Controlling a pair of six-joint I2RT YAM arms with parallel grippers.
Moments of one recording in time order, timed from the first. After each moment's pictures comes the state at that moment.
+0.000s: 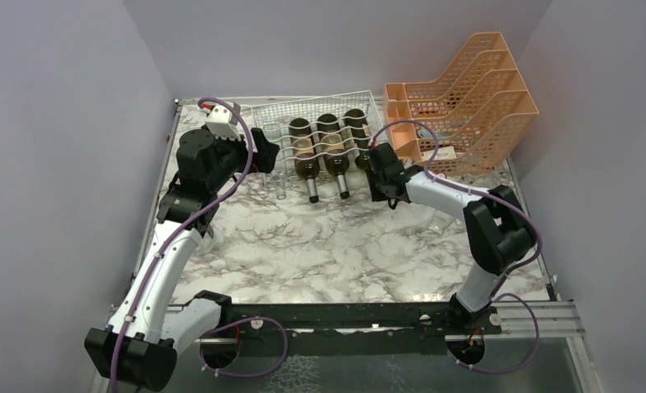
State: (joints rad) left arm -0.24 0.99 1.04 -0.26 0.18 -0.23; right arm 0.55 1.74 1.10 -0.31 0.24 0.27
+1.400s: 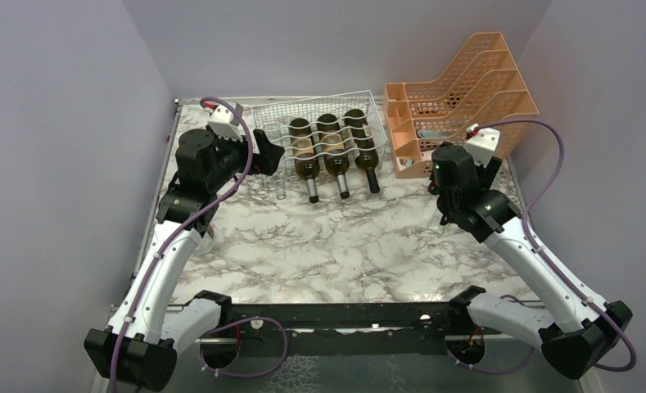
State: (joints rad) left arm -0.24 0.99 1.05 -0.26 0.26 -0.24; right arm 0.54 1.02 1.05 -0.59 0.96 0.41
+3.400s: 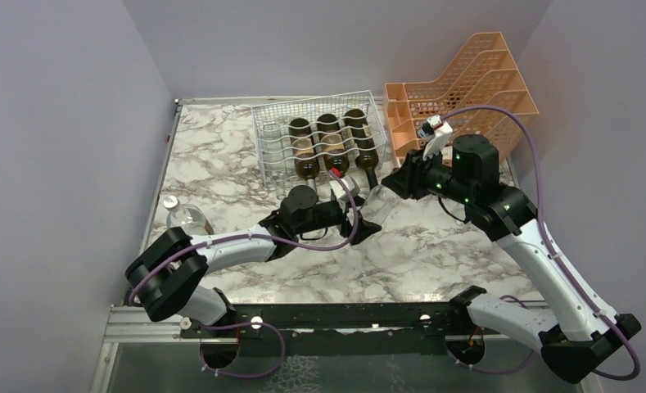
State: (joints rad) left arm -0.88 1.41 0.67 0.68 0.38 -0.18; right arm 0.52 0.99 1.17 -0.57 -0.25 0.27
